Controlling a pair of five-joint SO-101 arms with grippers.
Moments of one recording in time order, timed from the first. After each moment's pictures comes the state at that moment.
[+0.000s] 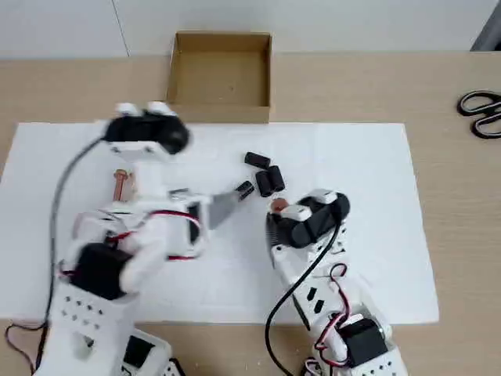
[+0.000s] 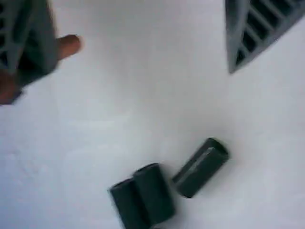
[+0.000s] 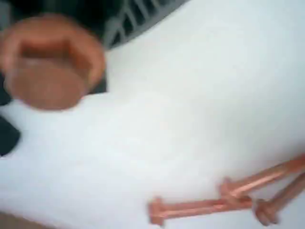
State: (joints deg) left arm 14.0 -50.1 30.8 80.1 22.2; right arm -25.9 -103.0 88.4 44.0 -2.7
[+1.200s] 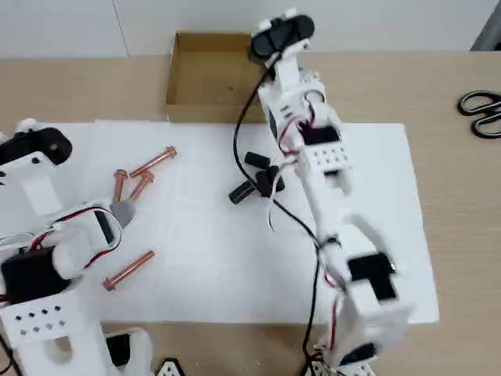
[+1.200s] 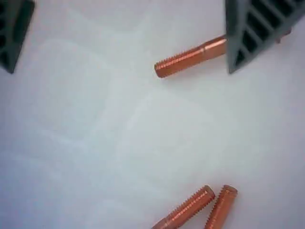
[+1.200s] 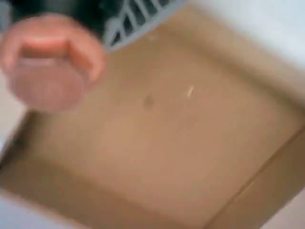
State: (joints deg) left arm -18.7 -50.2 26.5 94.5 13.3; right arm -16.0 15.8 -2.4 15.9 9.2
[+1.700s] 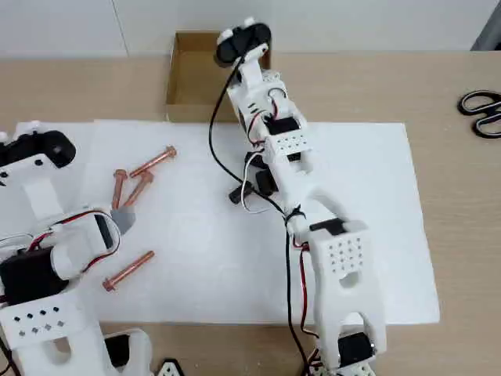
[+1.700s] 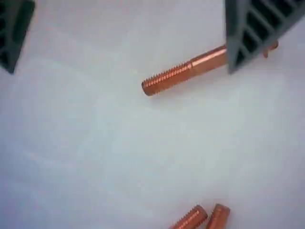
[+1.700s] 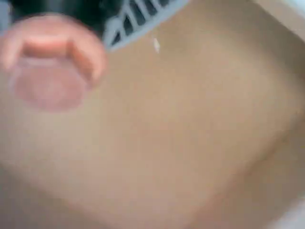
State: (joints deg) left arm -18.9 -50.2 26.5 96.8 11.7; right arm -20.0 46.9 -30.9 15.6 9.2
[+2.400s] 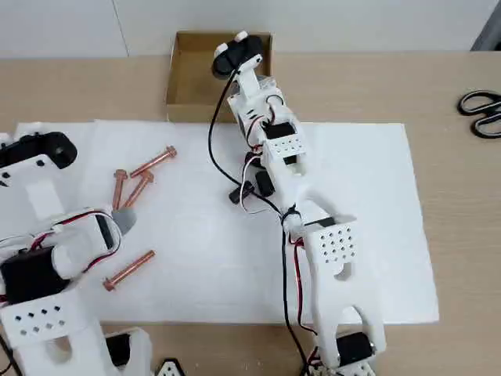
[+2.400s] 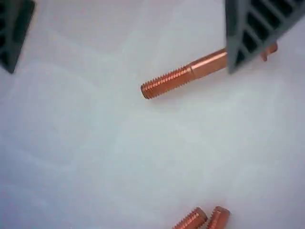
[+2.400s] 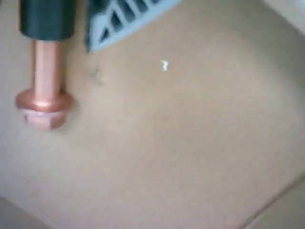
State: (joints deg) left arm -18.9 -50.2 26.5 97.0 11.6; right arm -19.9 54.3 -36.8 15.3 13.1
